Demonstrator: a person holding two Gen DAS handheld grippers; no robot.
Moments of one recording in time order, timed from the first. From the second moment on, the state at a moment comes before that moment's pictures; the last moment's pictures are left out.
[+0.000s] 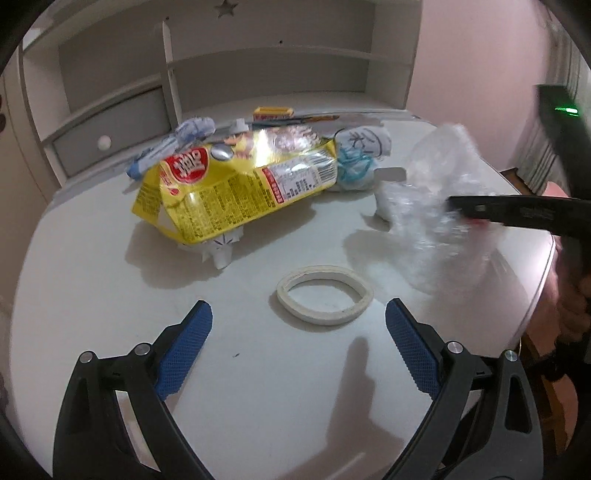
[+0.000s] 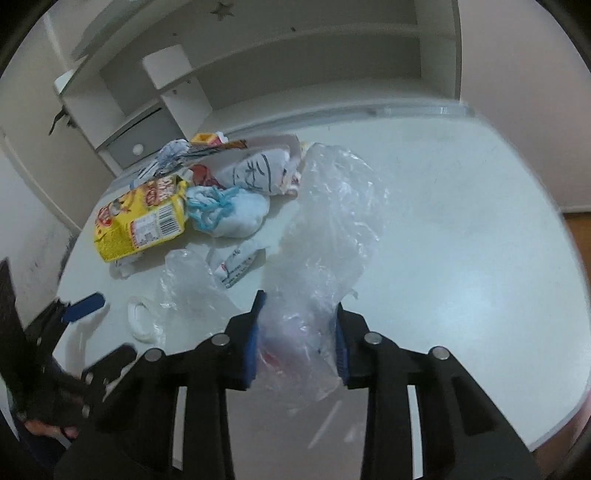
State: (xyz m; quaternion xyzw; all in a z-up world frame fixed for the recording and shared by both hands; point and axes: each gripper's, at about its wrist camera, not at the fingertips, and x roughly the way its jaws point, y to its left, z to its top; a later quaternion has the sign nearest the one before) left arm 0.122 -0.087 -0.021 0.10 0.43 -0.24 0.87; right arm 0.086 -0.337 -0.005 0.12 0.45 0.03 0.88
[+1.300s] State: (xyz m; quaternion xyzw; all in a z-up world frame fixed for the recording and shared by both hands) left arm 0.017 -0.355 0.009 0.19 0.36 -0.48 0.78; right arm -0.151 -0.618 -0.017 0.20 0.39 -0.32 0.84
